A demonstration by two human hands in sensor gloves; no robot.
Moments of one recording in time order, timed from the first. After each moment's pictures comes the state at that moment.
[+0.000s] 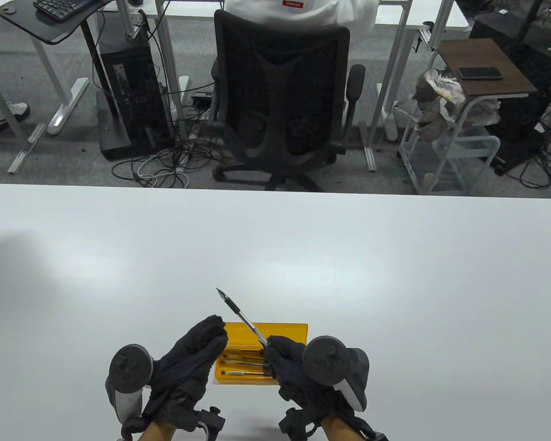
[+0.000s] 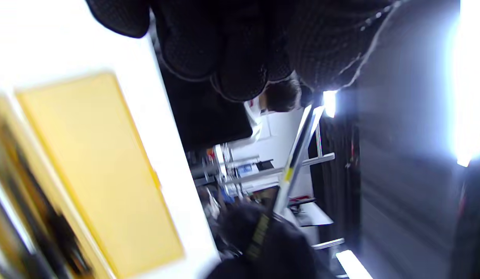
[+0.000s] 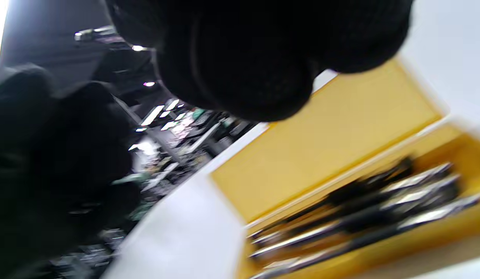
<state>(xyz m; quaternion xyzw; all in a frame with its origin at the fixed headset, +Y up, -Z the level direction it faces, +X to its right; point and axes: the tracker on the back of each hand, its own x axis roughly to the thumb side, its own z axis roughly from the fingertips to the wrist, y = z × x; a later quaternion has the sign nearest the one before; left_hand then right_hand) -0.210 -0.715 -0.246 -0.02 -0.07 0.68 0.73 0.057 -0.696 -0.257 0.13 0.03 0.89 0.43</state>
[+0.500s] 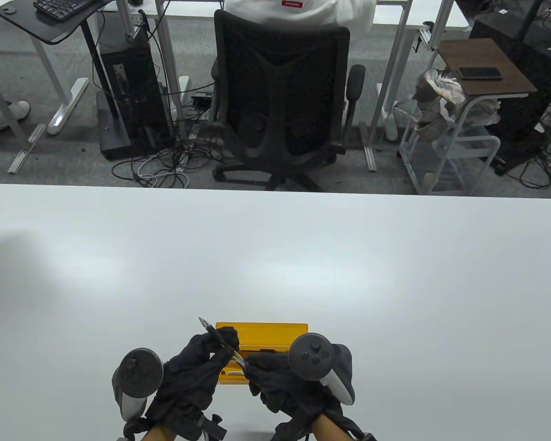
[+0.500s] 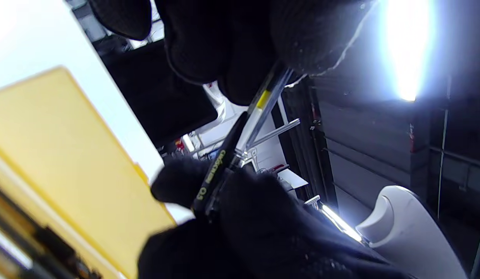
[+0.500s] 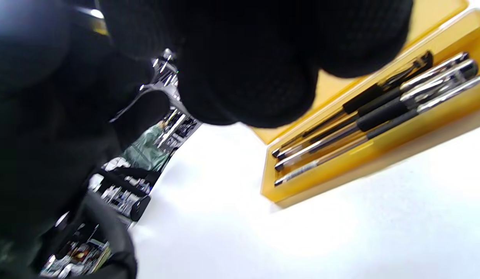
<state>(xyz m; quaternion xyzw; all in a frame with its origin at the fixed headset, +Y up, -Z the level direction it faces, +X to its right) -0.201 -0.693 -0.239 0.06 -0.16 0.53 0.83 0.041 -0.709 -0.256 0.12 0.11 0.90 0.40</state>
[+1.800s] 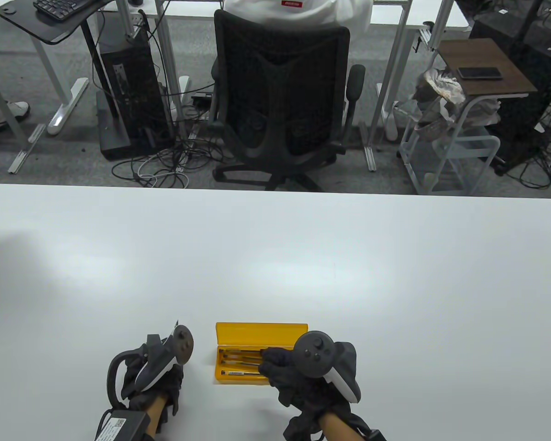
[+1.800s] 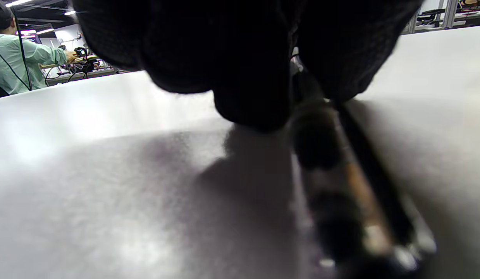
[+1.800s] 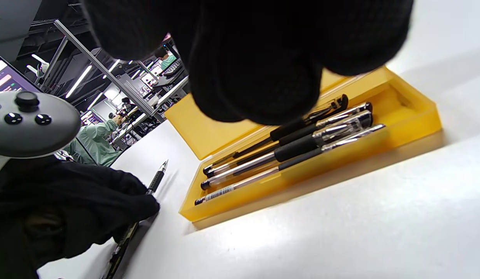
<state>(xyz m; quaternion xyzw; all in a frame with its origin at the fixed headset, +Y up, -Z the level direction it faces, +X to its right) -0.235 -0.765 -0.294 -0.10 0.09 -0.06 0.99 0.054 -0.717 -0.263 0.09 0.10 0.93 0.33</state>
